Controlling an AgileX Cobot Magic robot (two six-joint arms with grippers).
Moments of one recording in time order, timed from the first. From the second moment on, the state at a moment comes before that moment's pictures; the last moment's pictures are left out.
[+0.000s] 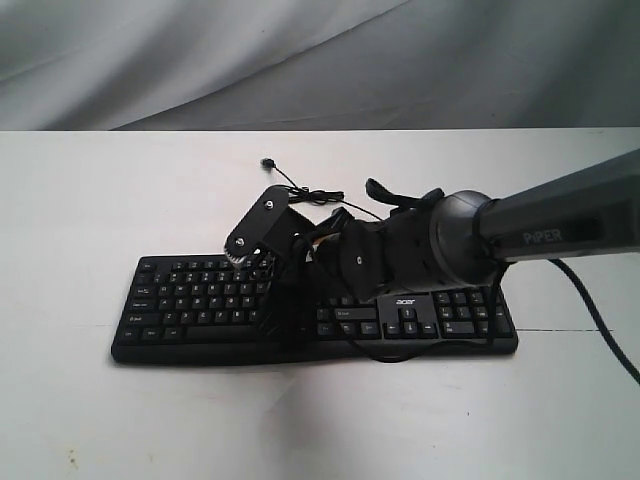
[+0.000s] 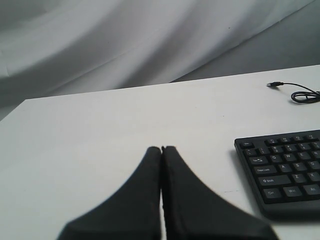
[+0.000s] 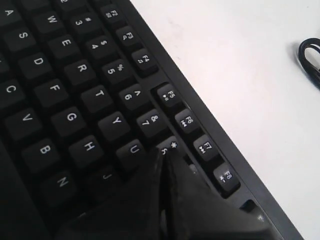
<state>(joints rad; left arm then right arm) 0.13 0.00 0.00 0.17 0.28 -0.04 0.74 2.10 -1.18 0.43 -0.03 -0.78</state>
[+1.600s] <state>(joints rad) 0.13 0.00 0.00 0.17 0.28 -0.04 0.82 2.03 -1.12 0.42 -0.03 -0.76</state>
